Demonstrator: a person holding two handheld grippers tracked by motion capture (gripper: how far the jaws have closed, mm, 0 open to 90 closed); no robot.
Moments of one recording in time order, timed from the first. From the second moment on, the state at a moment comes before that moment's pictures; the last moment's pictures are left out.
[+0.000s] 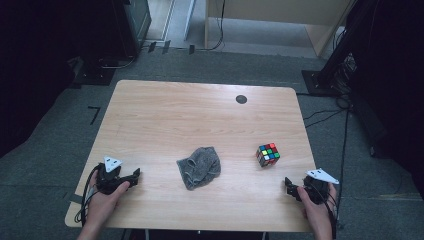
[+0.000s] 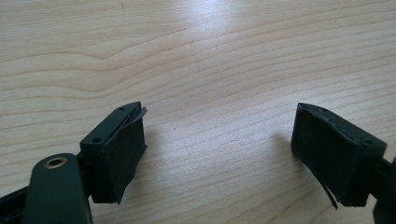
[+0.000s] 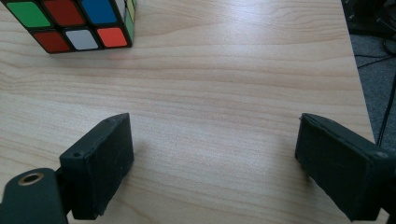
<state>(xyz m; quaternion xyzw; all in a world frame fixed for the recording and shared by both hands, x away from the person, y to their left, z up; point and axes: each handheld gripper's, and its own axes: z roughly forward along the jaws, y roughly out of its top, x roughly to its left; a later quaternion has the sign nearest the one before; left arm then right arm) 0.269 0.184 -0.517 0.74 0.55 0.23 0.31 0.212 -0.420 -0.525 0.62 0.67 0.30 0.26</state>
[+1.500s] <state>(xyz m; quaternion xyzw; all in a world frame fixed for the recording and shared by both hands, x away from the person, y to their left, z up) 0.271 0.182 -0.517 0.74 0.55 0.24 0.31 0.274 -0.355 -0.499 0.61 0.65 0.41 0.19</state>
